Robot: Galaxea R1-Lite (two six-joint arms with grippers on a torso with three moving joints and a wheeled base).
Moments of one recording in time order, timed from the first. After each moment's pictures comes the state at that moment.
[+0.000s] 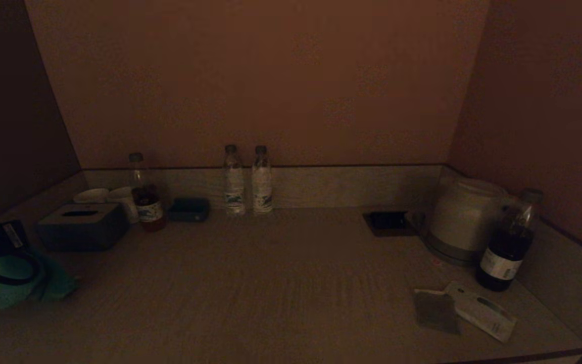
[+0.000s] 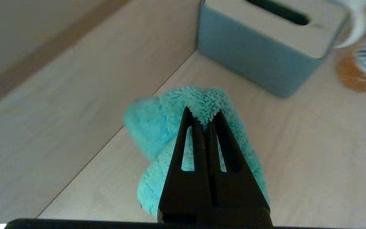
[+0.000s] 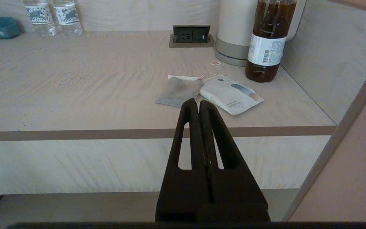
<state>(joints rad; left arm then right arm) 0.26 1.76 -0.79 -0.49 0.32 -0.18 0.02 0.00 0.00 0.00 0.00 0.00</state>
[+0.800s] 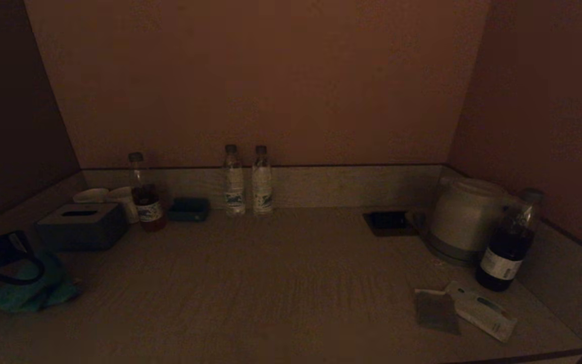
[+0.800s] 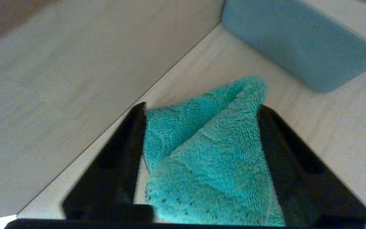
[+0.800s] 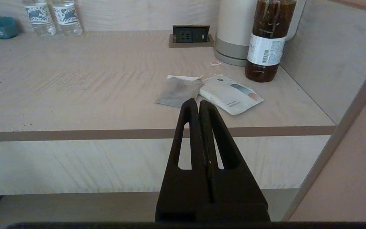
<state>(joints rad) 0.31 1.86 -0.87 -0.39 0.32 -0.26 0.02 0.00 0.00 0.00 0.00 0.00</state>
